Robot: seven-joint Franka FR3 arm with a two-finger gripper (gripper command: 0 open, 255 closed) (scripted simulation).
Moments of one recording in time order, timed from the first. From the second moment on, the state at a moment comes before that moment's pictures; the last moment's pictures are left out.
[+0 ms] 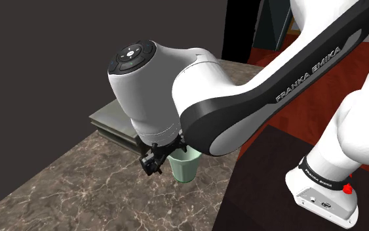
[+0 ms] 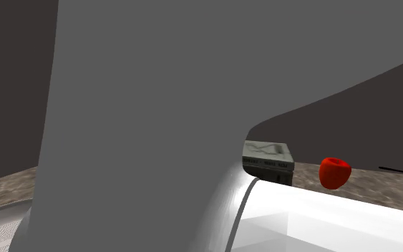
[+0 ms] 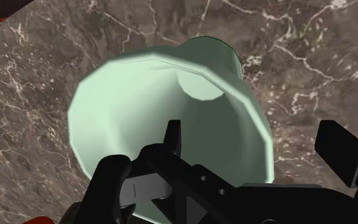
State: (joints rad) arm 0.11 0.04 0.79 -2.18 -0.25 2.08 1.14
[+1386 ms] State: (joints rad) arm 0.11 -0.01 0.79 -2.13 -0.20 1.99 1.09
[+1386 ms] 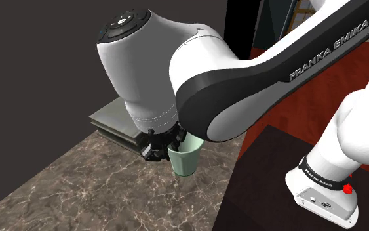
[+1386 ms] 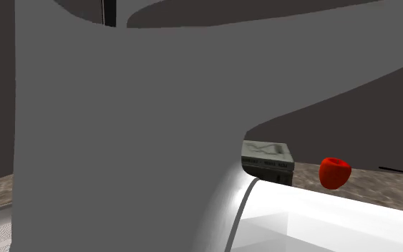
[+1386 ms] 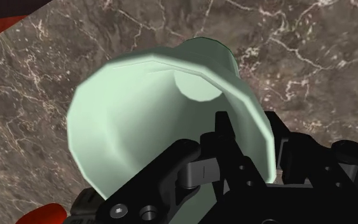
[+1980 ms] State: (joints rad) arm 0.11 -0.08 0.78 -2.06 -0.15 1.89 1.03
